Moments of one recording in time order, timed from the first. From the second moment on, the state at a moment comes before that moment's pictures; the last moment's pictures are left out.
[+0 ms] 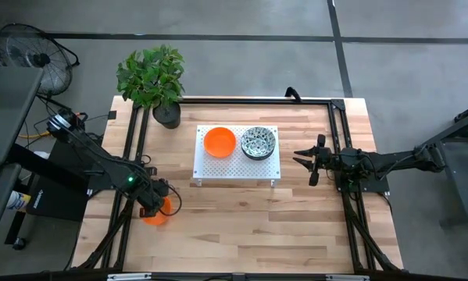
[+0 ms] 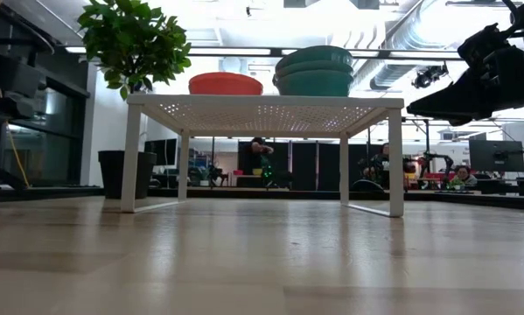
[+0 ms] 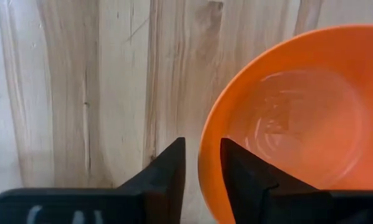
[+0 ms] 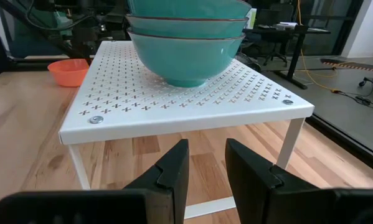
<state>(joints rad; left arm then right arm) -0.68 1.12 0.59 -0.94 -0.14 -0.77 0.06 0.23 0.01 0.07 0.33 0.02</state>
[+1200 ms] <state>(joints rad) -0.61 1.12 1.08 -1.20 -0.27 -0.72 0.06 0.23 0.01 0.07 0.33 0.02</state>
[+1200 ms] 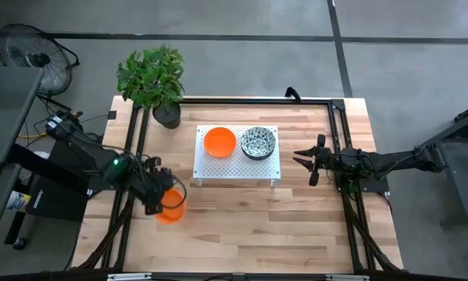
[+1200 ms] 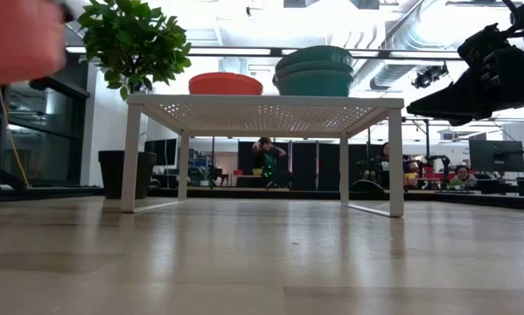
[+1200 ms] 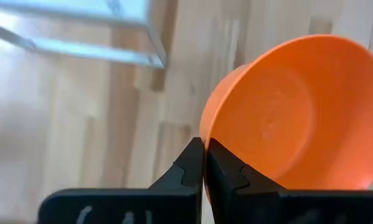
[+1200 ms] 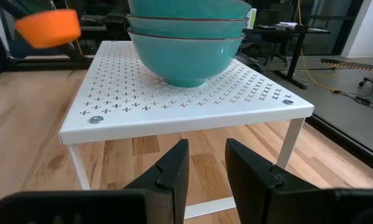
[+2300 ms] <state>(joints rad) 0.24 1.60 1.88 -1.27 -0.03 0.20 0.06 0.23 0.01 0.07 0.33 0.02</state>
